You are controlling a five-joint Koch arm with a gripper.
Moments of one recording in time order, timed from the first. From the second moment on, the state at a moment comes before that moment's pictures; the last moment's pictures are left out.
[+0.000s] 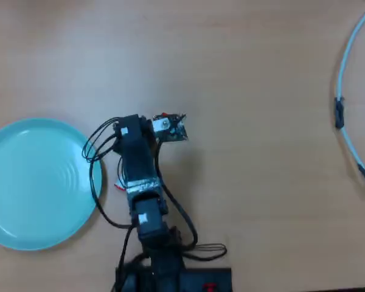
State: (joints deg) arm 75.3 79.5 90.9 85.3 -55.7
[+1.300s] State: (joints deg) arm 75.7 69.9 90.4 83.8 -48.2
